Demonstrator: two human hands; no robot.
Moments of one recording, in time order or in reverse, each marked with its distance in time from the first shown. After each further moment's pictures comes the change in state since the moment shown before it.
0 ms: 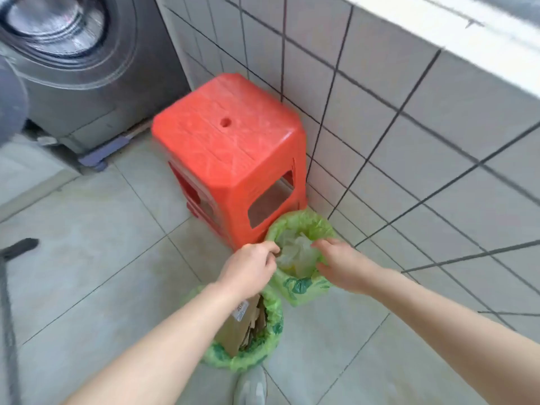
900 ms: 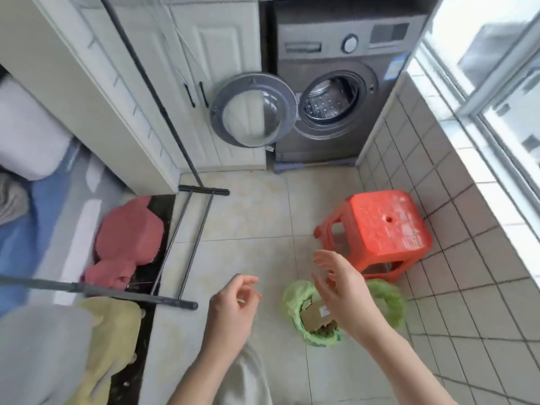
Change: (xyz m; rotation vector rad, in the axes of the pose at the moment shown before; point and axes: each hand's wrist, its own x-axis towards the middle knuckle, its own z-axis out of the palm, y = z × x) left_hand -0.495 0.030 -0.262 -0.775 0.884 -0.601; right_hand -0.306 -0.426 -0.184 0.298 0.132 -0.545
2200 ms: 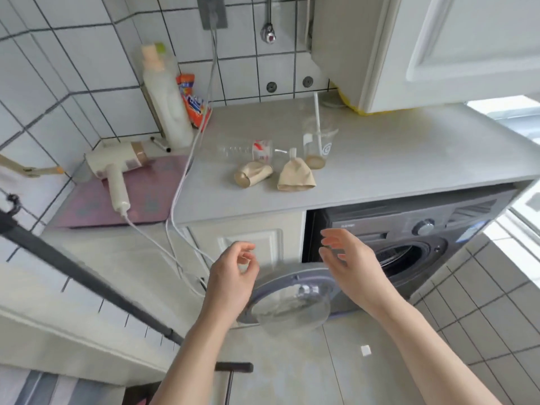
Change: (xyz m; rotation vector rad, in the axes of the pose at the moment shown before) left_hand 0.720 0.279 -0.185 0.099 0.135 0.386; right_hand 0.707 -0.255 -0.063 0.015 0.192 -0.089
